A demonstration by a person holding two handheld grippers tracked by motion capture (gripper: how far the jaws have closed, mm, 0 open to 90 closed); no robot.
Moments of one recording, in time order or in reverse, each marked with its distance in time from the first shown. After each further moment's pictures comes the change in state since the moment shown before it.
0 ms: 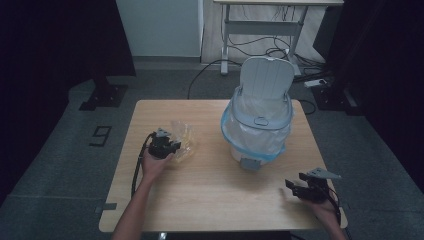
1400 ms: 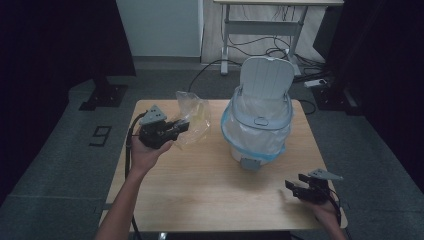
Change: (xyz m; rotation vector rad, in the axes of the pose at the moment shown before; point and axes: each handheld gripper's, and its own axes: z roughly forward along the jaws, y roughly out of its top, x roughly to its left) left arm -0.081 0.096 -0.141 -0.268 -0.182 0.186; right arm 0.001 -0.002 -0.003 -0.010 0.031 0.030
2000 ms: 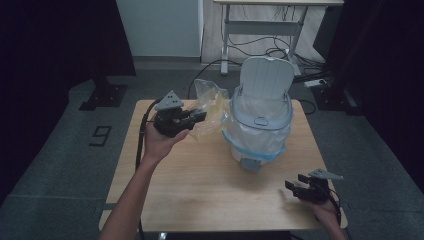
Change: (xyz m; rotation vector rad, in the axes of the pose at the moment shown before) left arm -0.021 0.048 0.020 -0.013 -0.076 0.029; right arm -0.003 -0.002 0.002 0.007 0.023 0.023
